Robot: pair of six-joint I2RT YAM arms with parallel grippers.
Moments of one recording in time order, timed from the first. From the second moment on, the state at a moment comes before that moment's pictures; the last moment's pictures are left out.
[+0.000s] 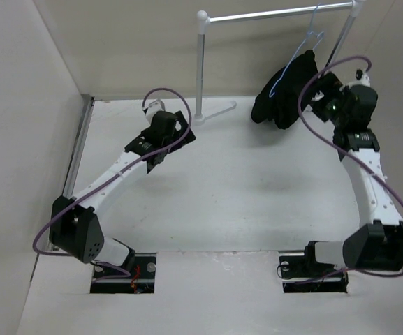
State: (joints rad) left arm -0.50 1.38 1.15 -0.37 -0.29 -0.79; right arm -0.07 1.38 1.39 -0.12 -0.29 0.74
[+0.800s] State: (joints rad) left arm -0.67 1.75 1.36 -0.53 -0.21 -0.71; right arm -0.09 0.88 0.56 -0.38 0.16 0.83
